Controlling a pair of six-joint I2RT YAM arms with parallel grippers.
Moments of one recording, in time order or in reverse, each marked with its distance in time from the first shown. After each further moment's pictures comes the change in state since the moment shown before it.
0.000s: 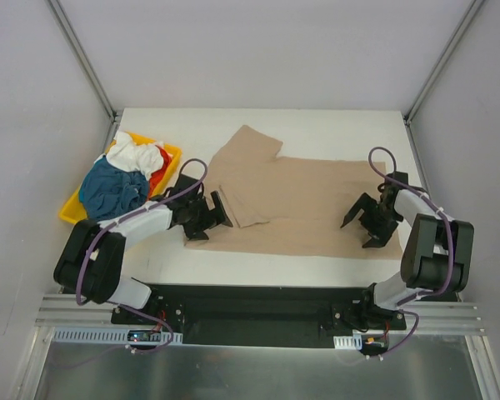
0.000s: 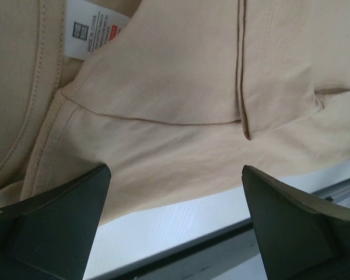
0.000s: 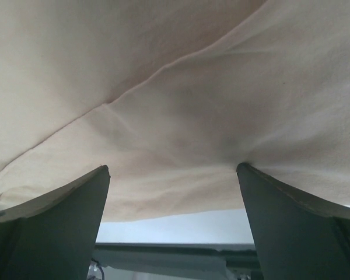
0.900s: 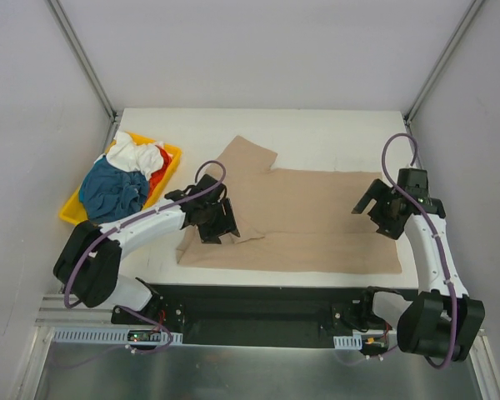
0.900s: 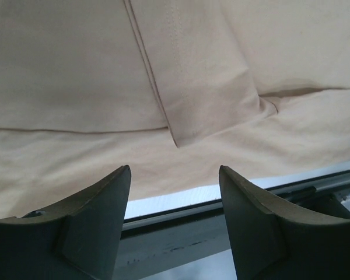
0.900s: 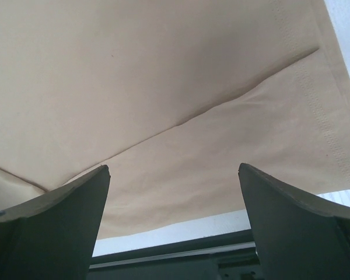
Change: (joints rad) left arm -0.222 -0.104 0.083 -0.225 -0.091 -0.142; right arm 0.037 -0.510 -0.024 -0.094 0.109 0.000
